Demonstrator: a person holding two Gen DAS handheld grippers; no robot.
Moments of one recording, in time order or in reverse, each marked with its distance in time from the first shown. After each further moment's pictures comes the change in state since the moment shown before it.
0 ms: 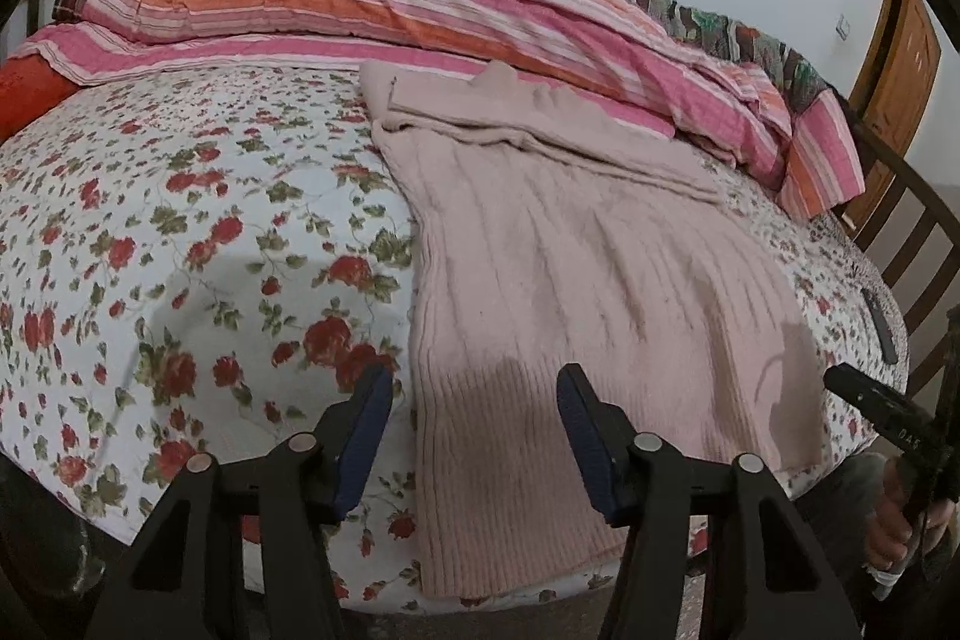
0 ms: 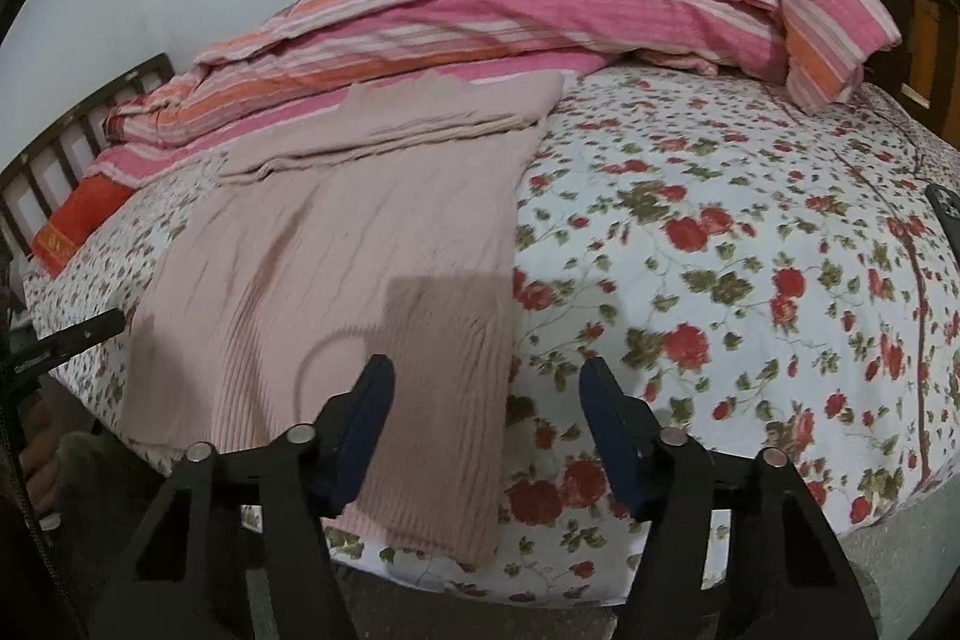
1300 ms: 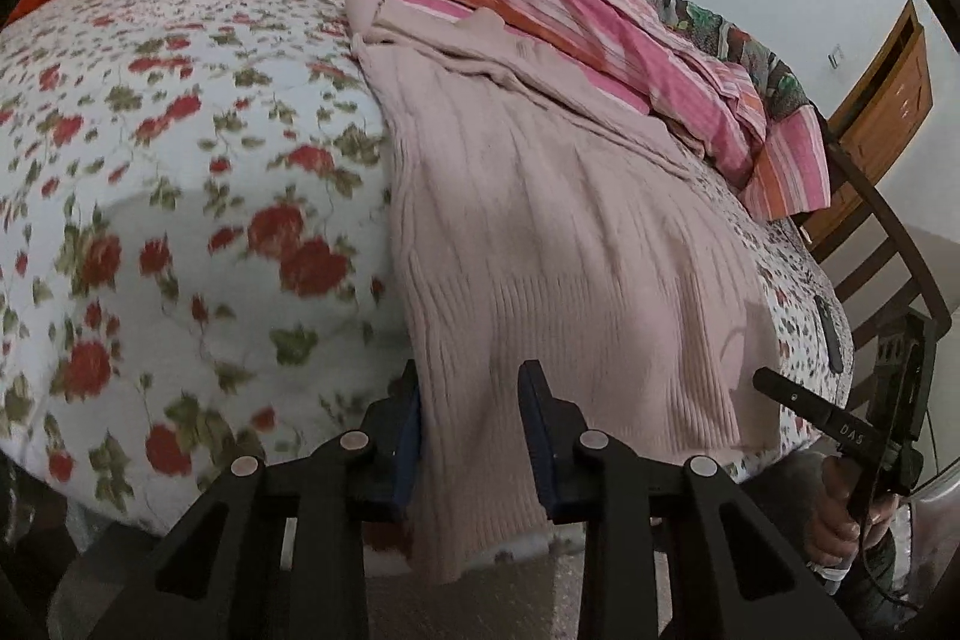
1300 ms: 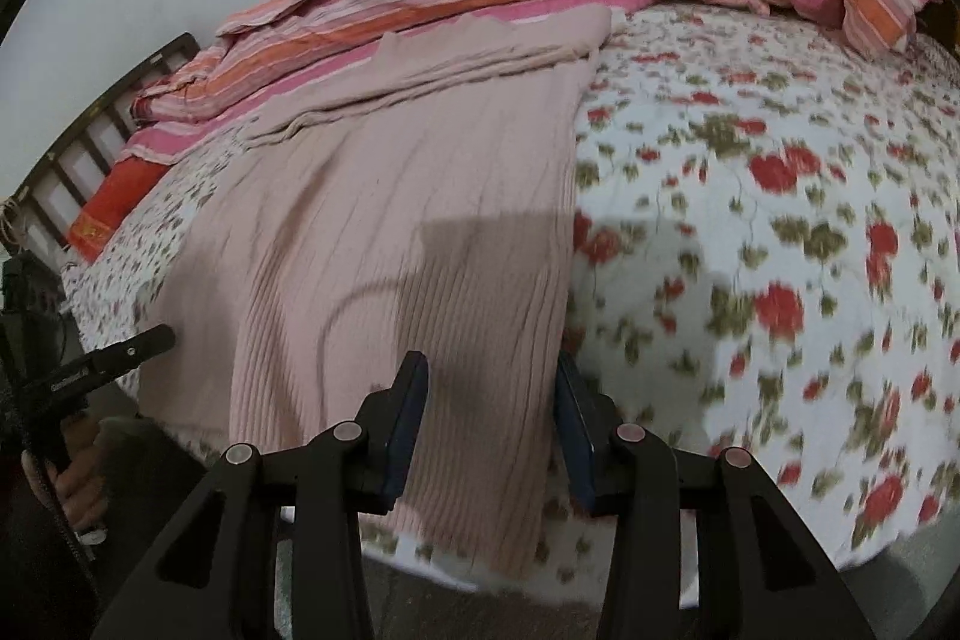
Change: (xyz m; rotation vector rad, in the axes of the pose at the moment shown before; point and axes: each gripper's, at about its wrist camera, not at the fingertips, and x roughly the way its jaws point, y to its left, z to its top) left arm 0.015 0.011 -0.028 -0.121 0.101 -0.171; right arm 0.028 0.001 -0.008 0.042 0.141 0.144
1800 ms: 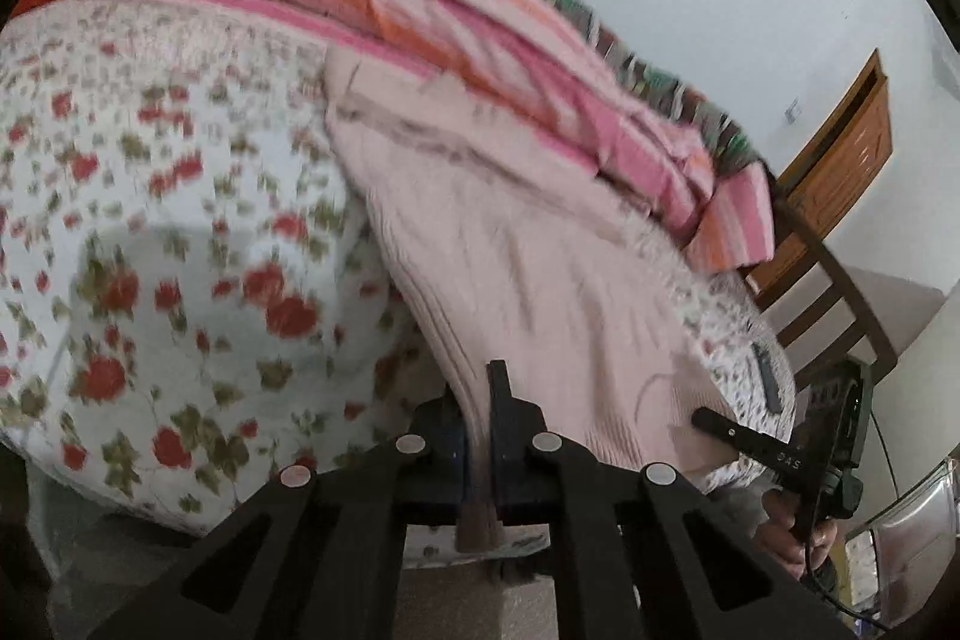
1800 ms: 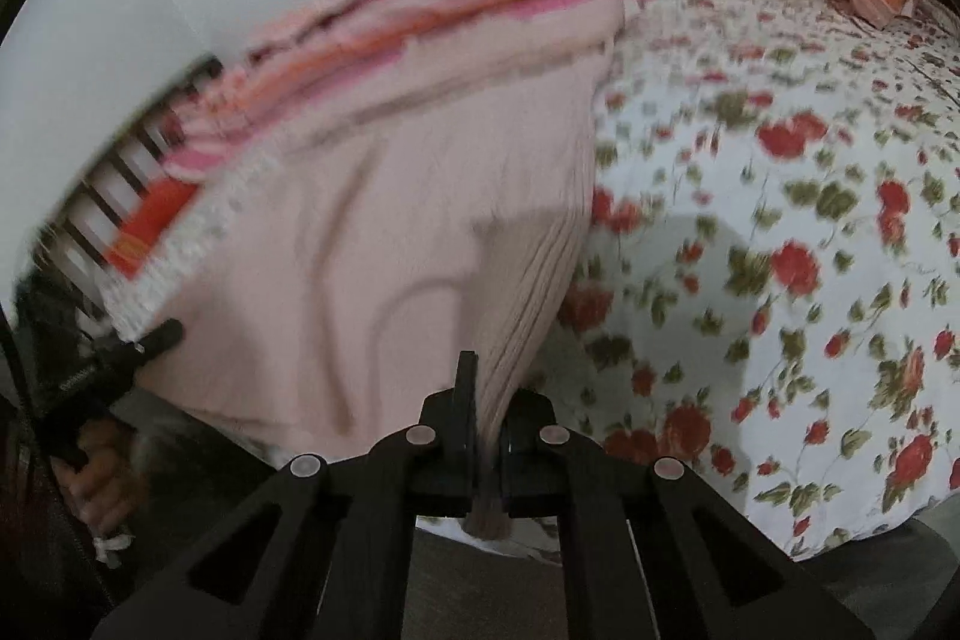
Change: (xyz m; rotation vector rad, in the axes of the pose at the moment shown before) left arm -0.052 -0.008 0.013 -0.041 -0.144 -0.124; right arm -0.029 -0.009 0.000 0.079 -0.059 0.159
